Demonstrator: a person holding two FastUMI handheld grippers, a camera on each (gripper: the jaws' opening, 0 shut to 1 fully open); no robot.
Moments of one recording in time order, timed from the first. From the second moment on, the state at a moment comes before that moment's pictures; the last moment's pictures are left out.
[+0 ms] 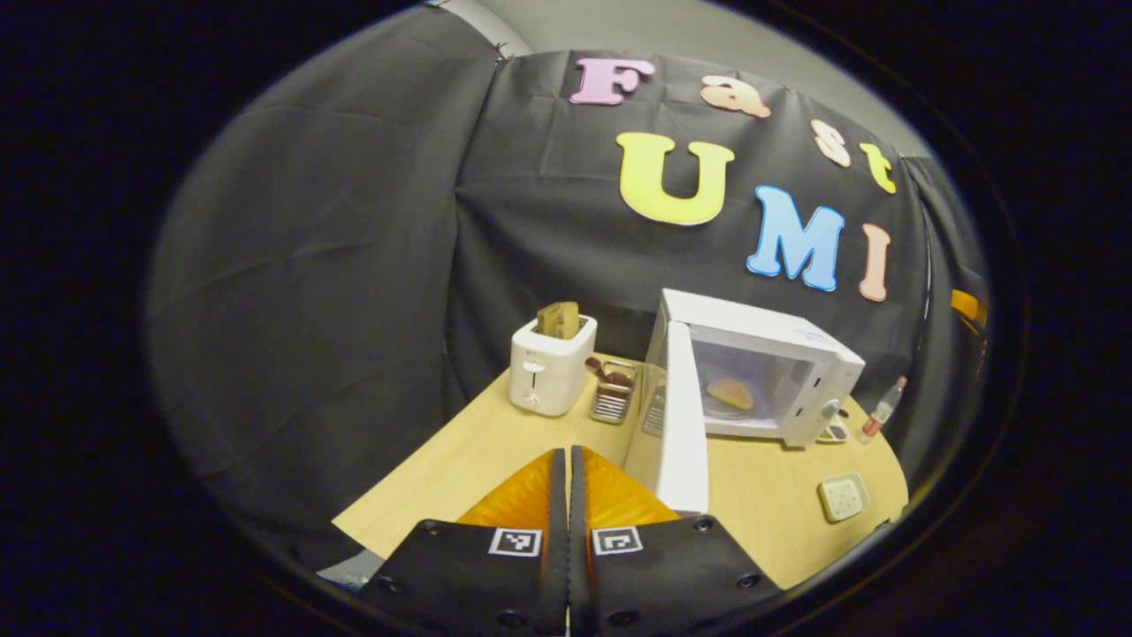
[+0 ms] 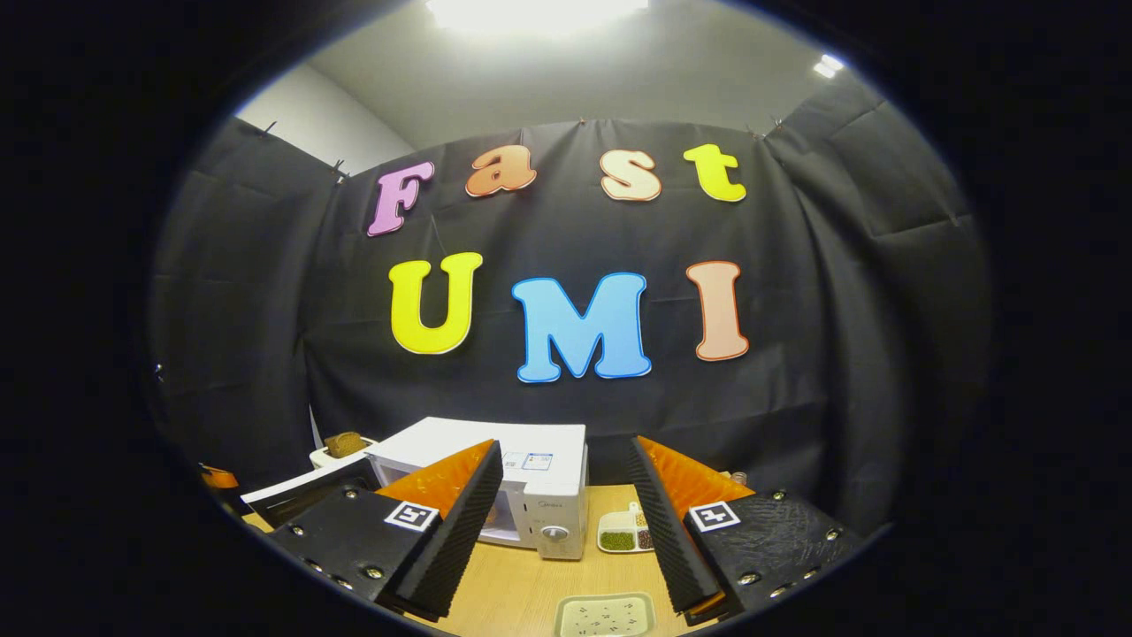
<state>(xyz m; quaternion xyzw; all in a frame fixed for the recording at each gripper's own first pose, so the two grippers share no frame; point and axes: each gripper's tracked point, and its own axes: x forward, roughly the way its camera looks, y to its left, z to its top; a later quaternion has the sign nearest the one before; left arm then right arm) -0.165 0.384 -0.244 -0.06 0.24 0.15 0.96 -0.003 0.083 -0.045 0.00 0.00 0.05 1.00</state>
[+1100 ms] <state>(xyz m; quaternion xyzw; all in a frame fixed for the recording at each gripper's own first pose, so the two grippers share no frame) -0.087 0.142 -0.269 -0.03 0.29 -0.06 0.96 0.026 0.038 -0.047 0.01 0.03 0.06 1.00</state>
